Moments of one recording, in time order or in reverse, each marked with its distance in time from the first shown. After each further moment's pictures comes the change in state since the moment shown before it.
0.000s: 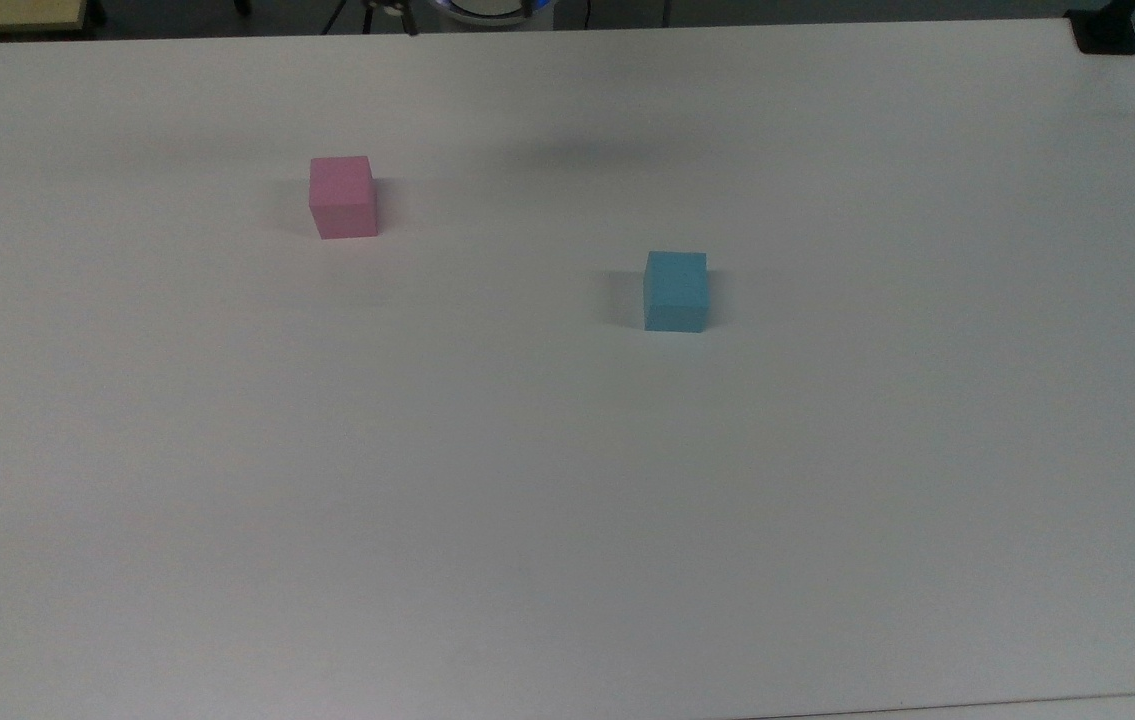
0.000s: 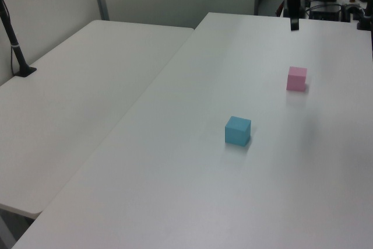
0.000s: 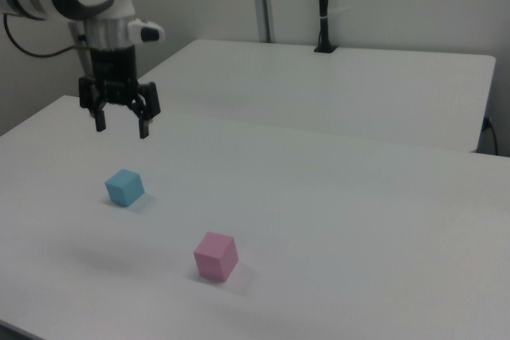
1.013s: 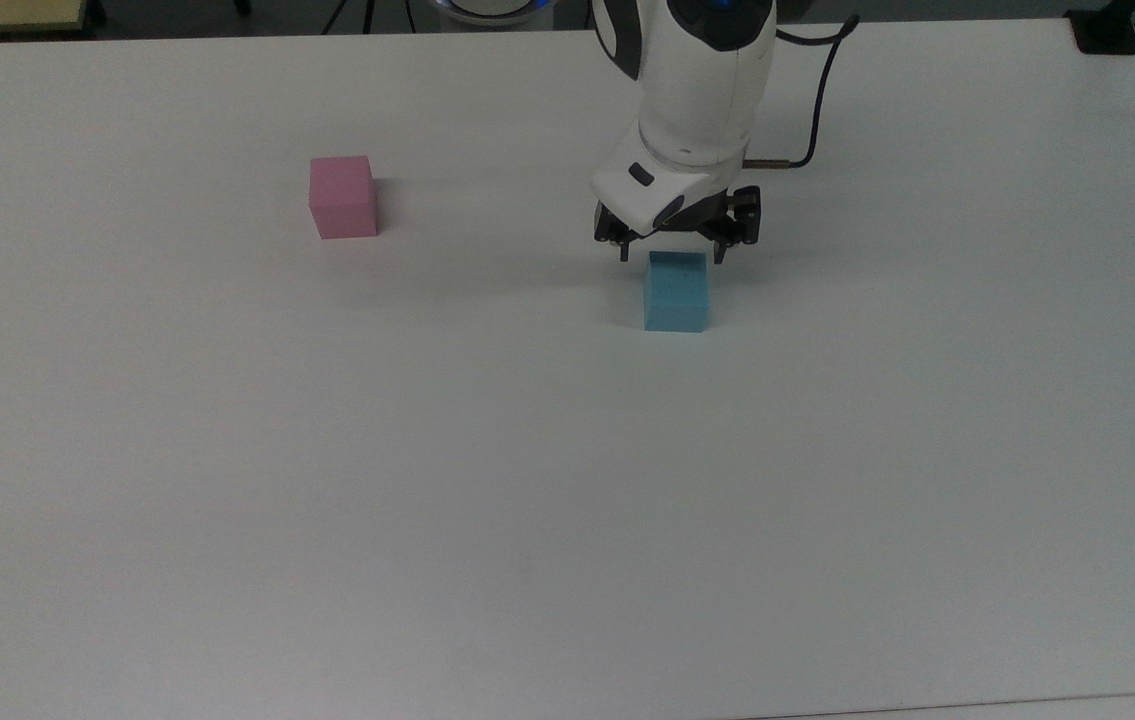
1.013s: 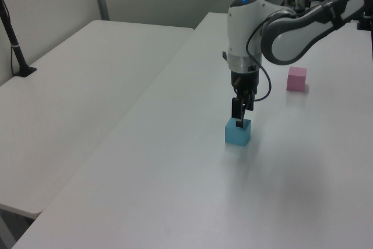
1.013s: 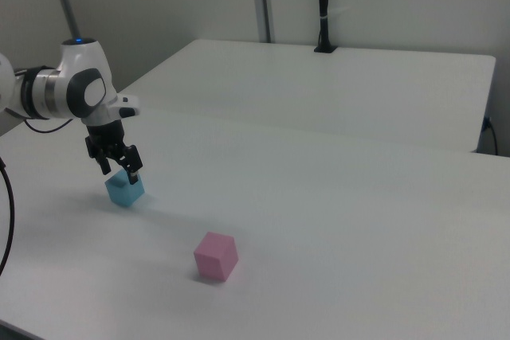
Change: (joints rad) arm 0.241 0.340 0.046 -0.127 -0.014 0.631 0.508
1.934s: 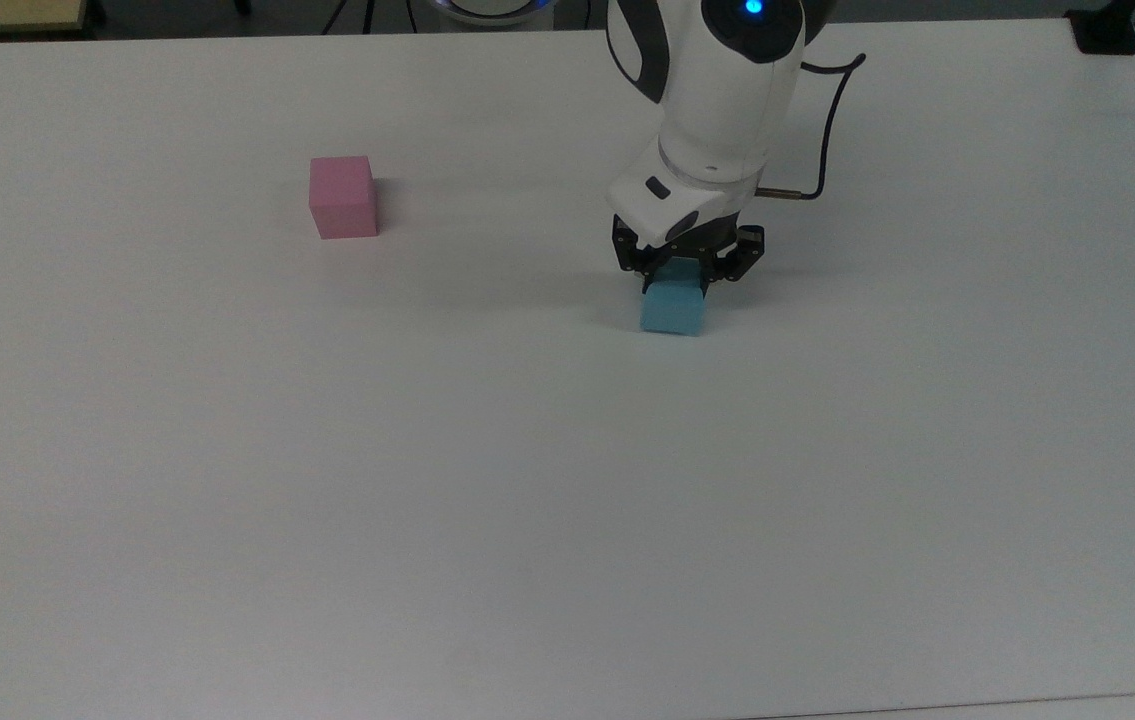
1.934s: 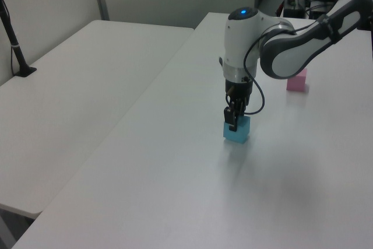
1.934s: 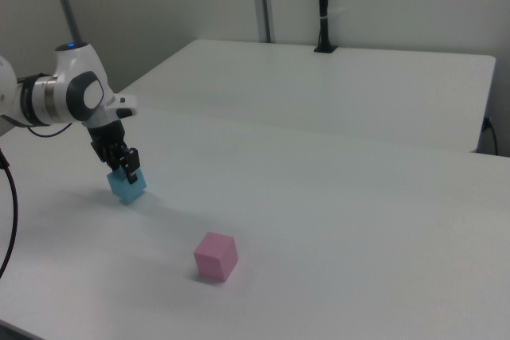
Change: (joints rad) arm 0.019 0.035 0.000 0.009 -0.085 0.086 0.120
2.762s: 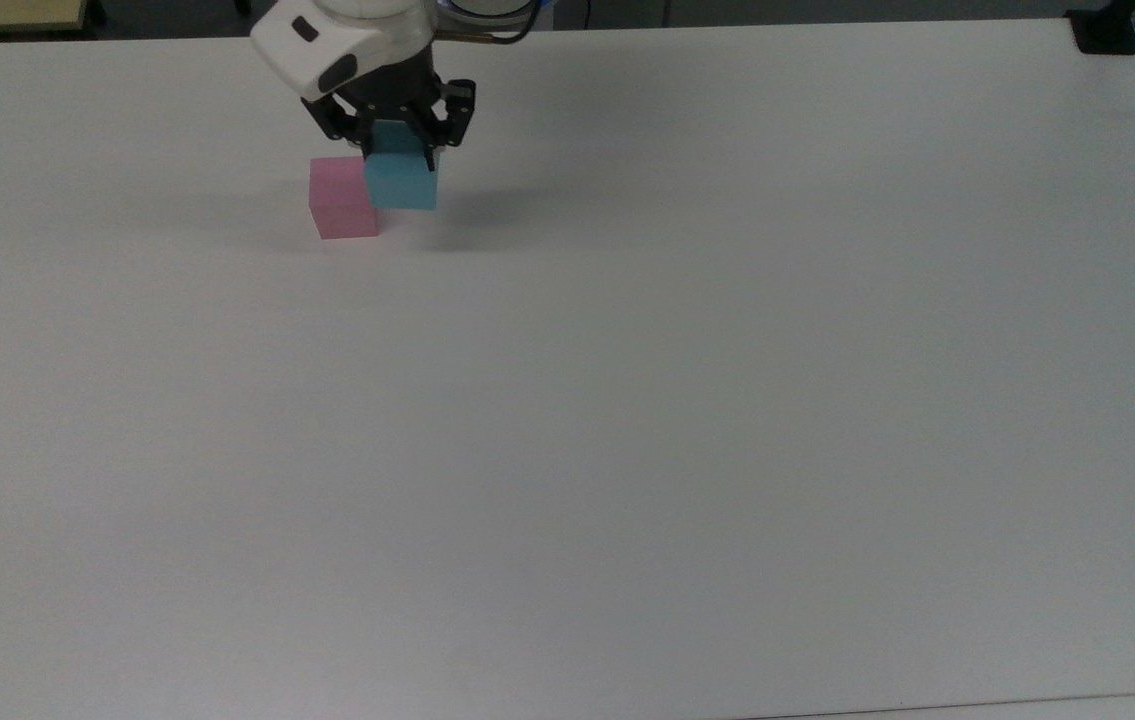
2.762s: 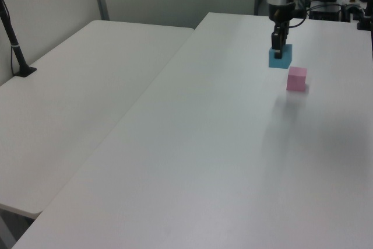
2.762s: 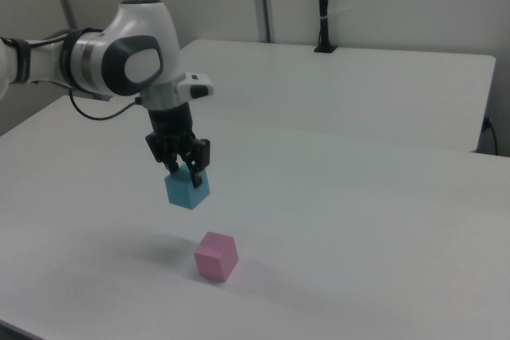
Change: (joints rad) arm -0.346 -0.340 -0.074 -0.142 -0.006 -0.282 -0.518
